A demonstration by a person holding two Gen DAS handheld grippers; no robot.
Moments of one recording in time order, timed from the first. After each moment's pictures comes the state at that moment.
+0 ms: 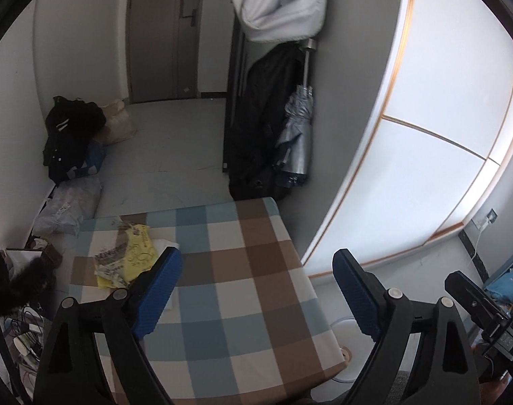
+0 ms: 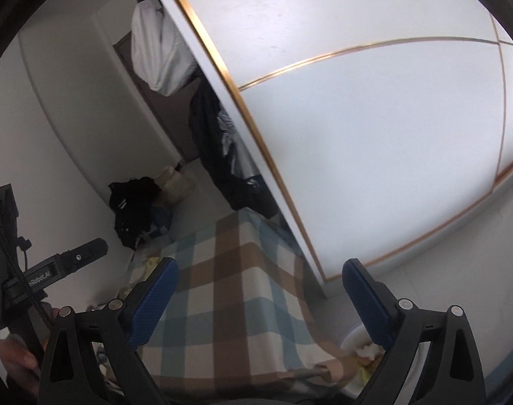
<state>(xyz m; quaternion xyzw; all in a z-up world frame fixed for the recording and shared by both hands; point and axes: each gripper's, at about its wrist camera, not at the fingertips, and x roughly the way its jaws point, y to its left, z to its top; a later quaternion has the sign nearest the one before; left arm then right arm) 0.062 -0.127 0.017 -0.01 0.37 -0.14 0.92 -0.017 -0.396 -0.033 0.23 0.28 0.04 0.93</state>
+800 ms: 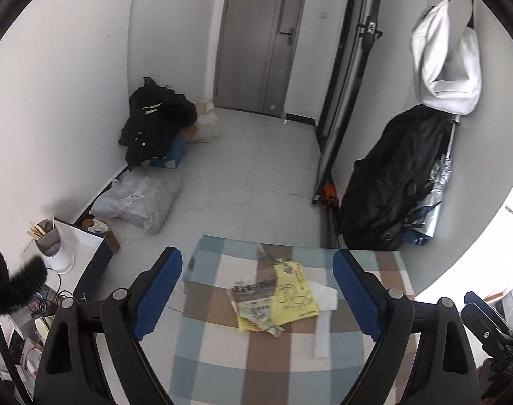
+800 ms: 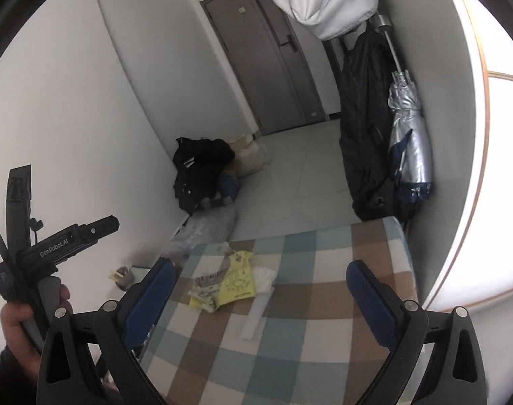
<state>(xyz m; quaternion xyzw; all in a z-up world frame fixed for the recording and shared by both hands) 0.122 0.049 -0.012 -0.08 0.34 0.00 0.94 0.099 -0.217 -0.049 0.15 0.29 0.19 0.93</state>
